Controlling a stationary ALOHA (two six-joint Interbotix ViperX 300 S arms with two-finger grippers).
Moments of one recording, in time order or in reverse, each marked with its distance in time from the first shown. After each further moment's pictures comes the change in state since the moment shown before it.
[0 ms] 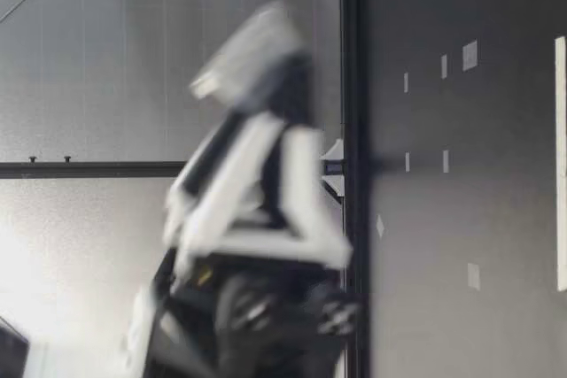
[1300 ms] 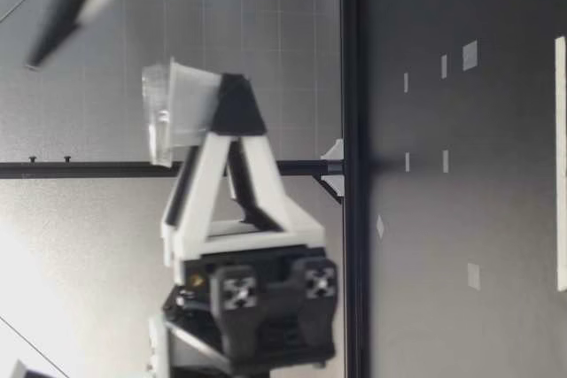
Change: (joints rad) left arm 0.011 0.074 0.031 -0.087 -0.276 0.035; right arm -0.172 0.324 -0.224 -0.265 -0.601 0.449
